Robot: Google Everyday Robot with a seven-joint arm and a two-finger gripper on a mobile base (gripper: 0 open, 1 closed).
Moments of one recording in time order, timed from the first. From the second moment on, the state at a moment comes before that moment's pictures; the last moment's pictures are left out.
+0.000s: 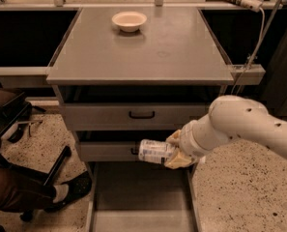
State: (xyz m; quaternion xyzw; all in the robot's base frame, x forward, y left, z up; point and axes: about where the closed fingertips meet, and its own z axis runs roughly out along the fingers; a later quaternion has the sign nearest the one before) arm 0.499 -0.099 0.672 -0.65 0.71 0.10 0.25
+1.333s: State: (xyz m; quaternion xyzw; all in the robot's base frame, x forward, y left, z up) arm 0.474 -0.068 0.568 -0.66 0.69 0.13 0.27
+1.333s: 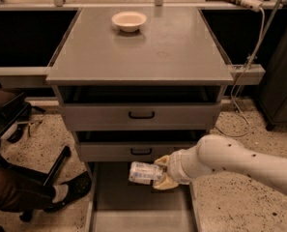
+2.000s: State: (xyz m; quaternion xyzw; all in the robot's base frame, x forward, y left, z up) arm 0.500 -0.015 0.471 -0.68 0.65 0.14 0.30
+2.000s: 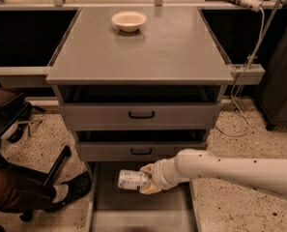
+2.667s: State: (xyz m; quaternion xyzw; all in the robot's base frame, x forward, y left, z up) arm 0.499 -0.015 0.462 -0.68 0.66 0.15 0.30
